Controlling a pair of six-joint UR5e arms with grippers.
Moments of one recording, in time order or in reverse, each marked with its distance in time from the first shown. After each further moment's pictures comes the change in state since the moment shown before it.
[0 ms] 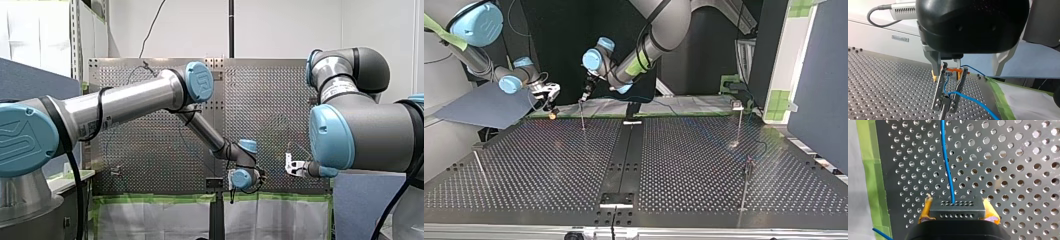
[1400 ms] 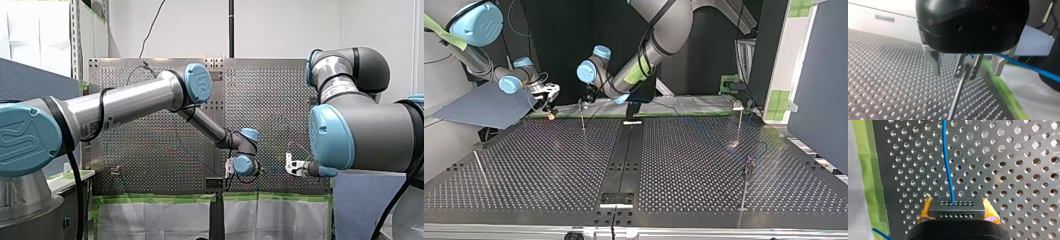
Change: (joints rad) left arm 0.023 -0.004 0.139 -0.225 -0.066 0.080; right arm 0.000 -0.002 0.000 -0.003 0.020 -0.002
